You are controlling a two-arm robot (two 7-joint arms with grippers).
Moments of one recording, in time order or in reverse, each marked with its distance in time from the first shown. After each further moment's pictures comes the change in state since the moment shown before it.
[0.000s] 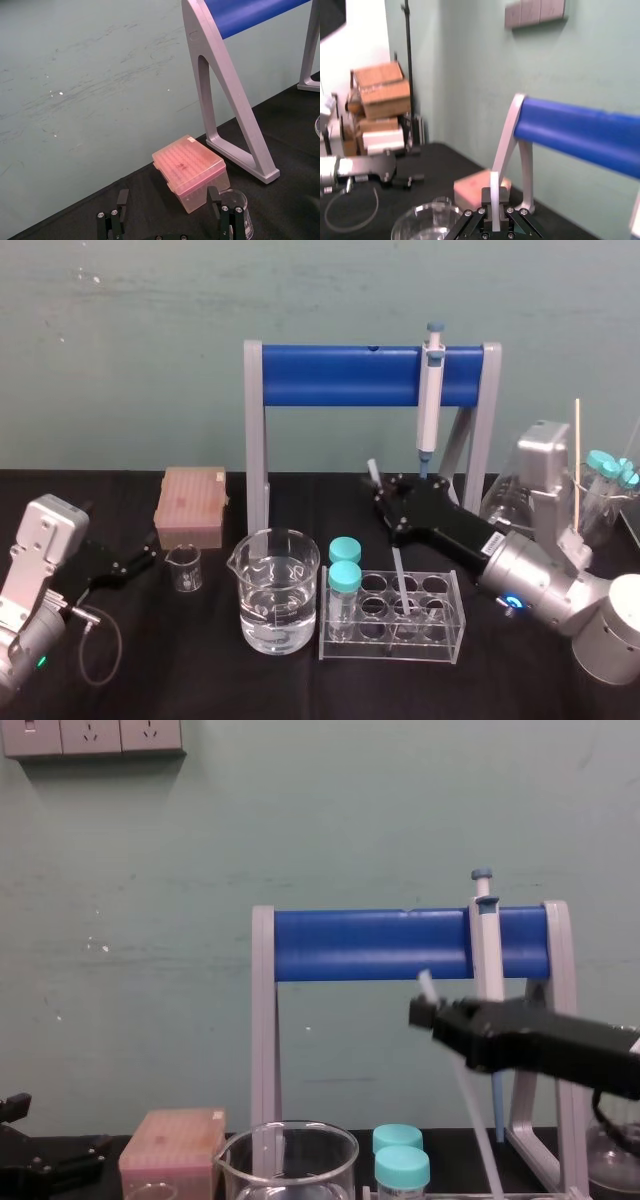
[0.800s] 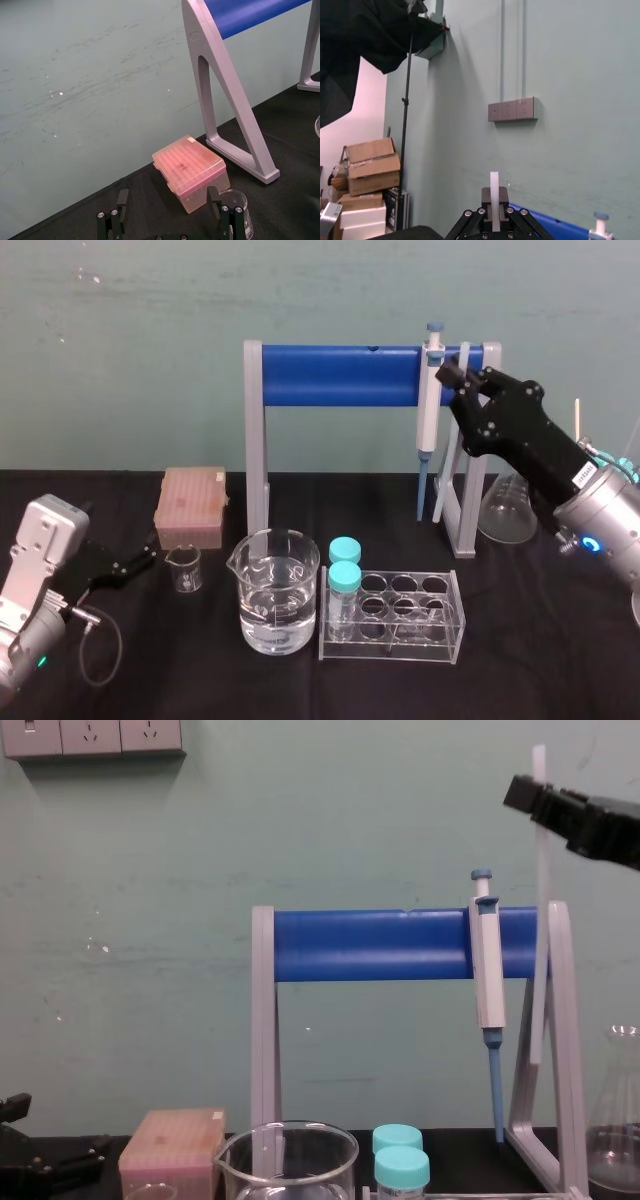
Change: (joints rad) left arm 0.000 0.000 0.000 0.000 0.000 0.000 0.000; right arm -0.069 0.030 0.177 -0.200 0.156 -0.094 0.024
